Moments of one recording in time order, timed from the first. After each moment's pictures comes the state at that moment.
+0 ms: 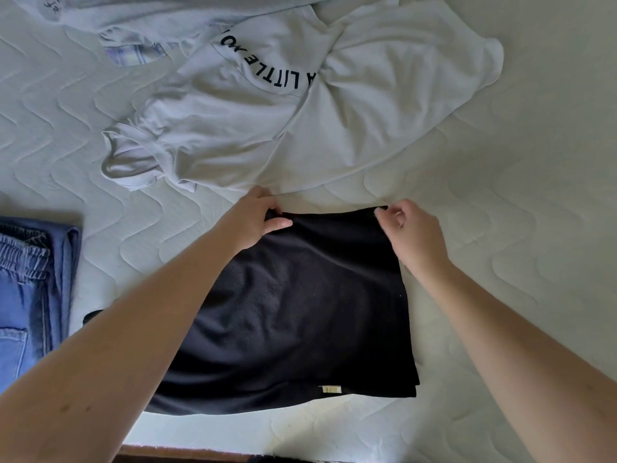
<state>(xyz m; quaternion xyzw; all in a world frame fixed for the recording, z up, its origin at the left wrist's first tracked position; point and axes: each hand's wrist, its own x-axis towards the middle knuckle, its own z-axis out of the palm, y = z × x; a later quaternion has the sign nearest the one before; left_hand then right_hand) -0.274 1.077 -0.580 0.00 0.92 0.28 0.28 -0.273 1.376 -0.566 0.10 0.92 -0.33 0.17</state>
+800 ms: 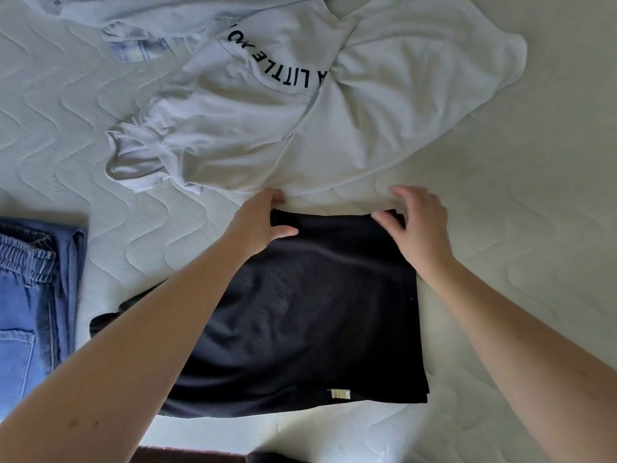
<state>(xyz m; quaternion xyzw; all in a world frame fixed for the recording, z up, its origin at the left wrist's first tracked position) -0.272 1.078 -0.584 -0.11 0.90 0.33 0.27 -0.289 1.370 -0.579 -0.03 0.96 -0.26 0.11</state>
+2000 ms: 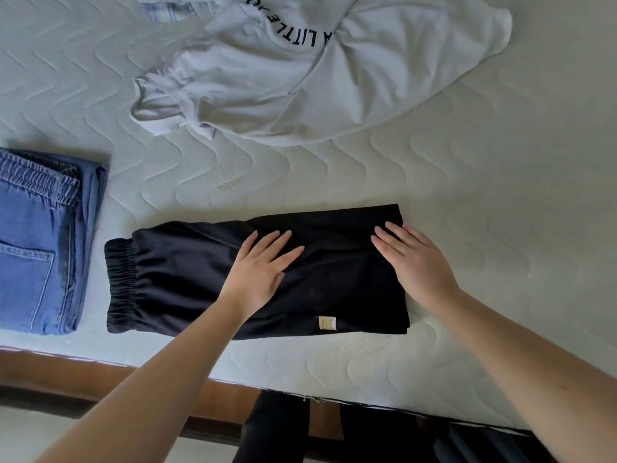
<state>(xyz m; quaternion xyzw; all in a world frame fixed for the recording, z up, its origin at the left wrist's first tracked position) -0.067 1.114 -0.573 0.14 0.98 0.09 0.12 -0.149 1.436 -0.586 -0.39 0.92 -0.06 0.04</state>
